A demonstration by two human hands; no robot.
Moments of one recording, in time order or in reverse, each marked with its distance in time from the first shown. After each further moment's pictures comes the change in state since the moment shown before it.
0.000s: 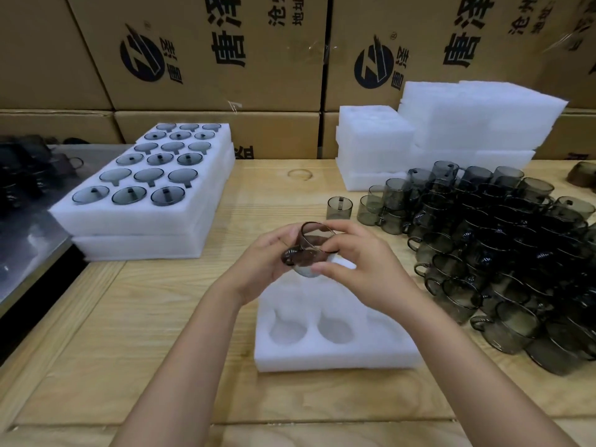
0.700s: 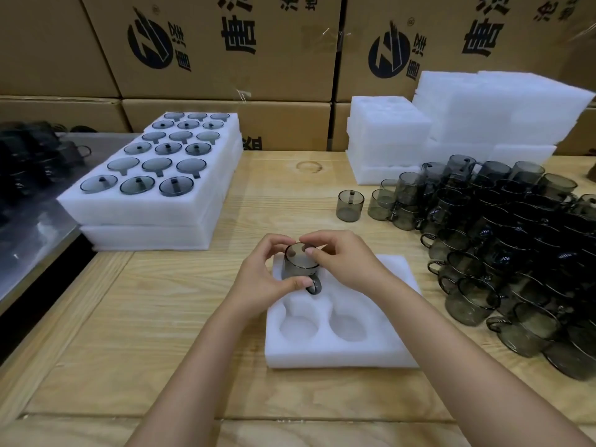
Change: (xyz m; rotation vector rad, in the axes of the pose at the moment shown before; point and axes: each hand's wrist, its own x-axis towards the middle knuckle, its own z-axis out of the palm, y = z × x) left_hand -0.018 -0.051 -0.022 0.459 0.390 0.142; right_hand 0.045 0.037 0.040 -0.039 -0.101 0.212
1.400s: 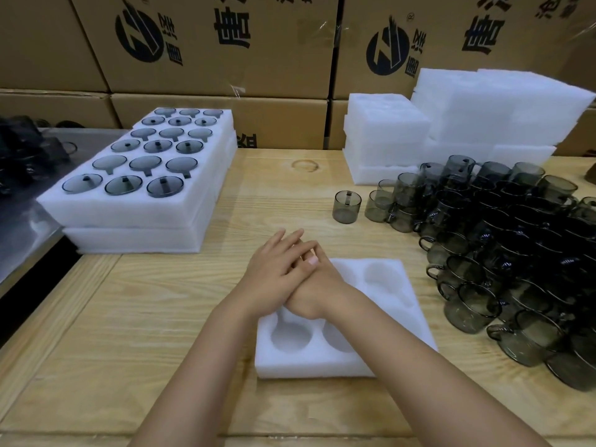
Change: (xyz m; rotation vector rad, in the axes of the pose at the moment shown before) left_hand 0.022 0.015 0.016 0.577 -0.238 0.012; right_hand 0.008 -0.008 0.042 -1.055 -0.369 -0.210
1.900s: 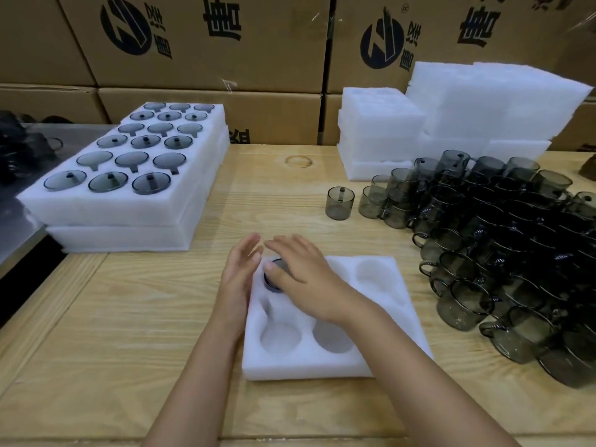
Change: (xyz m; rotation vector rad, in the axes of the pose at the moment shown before) left_hand -0.020 -0.025 0.023 -1.258 0.391 -0.221; right_hand -0.024 0.008 0.000 0.740 0.279 0.024
